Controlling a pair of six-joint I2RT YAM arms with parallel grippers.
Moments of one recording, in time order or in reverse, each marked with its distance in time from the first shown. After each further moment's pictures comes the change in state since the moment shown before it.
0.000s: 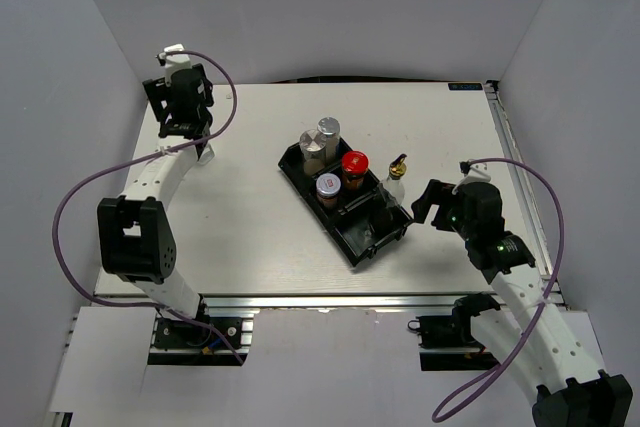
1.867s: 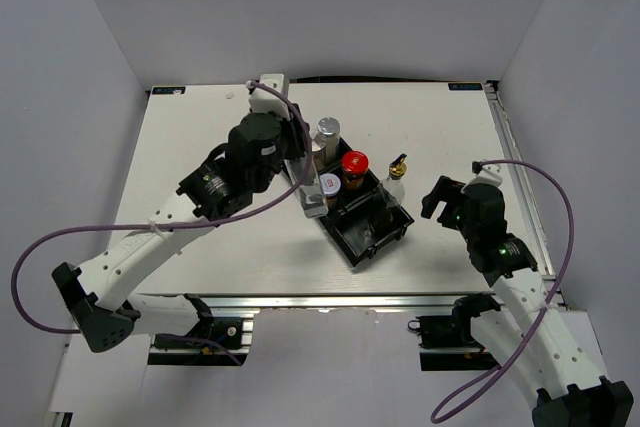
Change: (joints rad) left arm -0.725 -0.401 0.044 -0.418 0.104 -0.303; right arm 0.000 -0.031 0.000 -0.001 0.154 0.040
